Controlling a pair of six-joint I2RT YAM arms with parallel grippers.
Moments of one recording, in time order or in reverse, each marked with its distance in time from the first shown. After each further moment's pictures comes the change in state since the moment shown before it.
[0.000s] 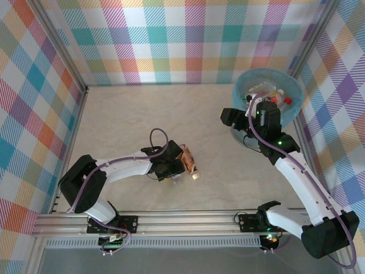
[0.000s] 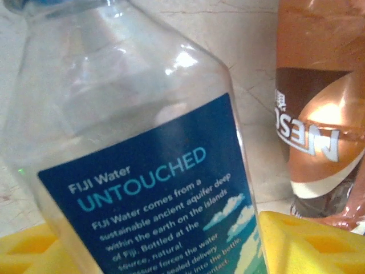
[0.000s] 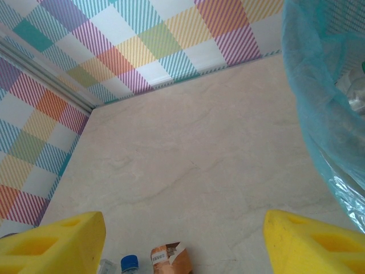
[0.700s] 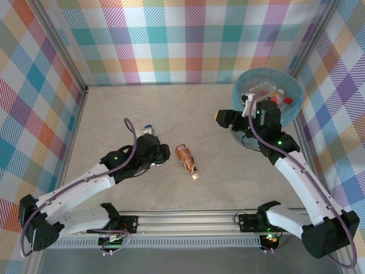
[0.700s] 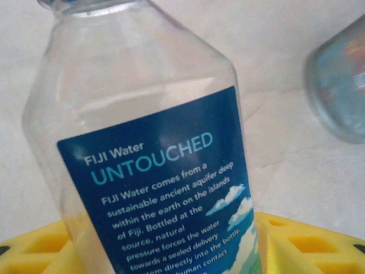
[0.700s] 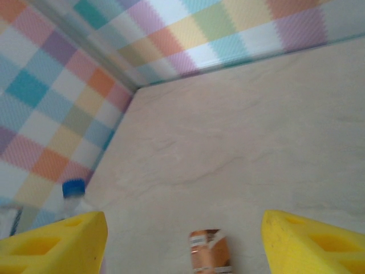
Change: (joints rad) left arm -0.001 -0.510 0.063 -0.112 -0.307 0.336; right arm 0.021 0.019 0.018 0.047 -0.210 -0.008
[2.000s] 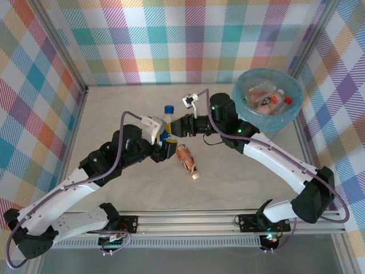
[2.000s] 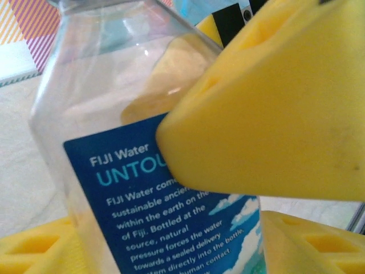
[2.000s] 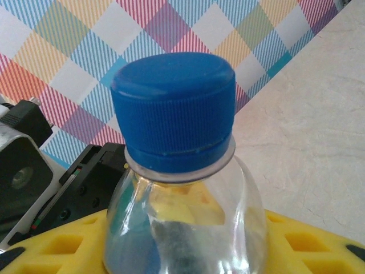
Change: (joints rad) left arm -0.006 -0.087 0.133 0.121 0.247 0.606; right arm 0.366 0.317 0.223 0.187 -0.290 0.053
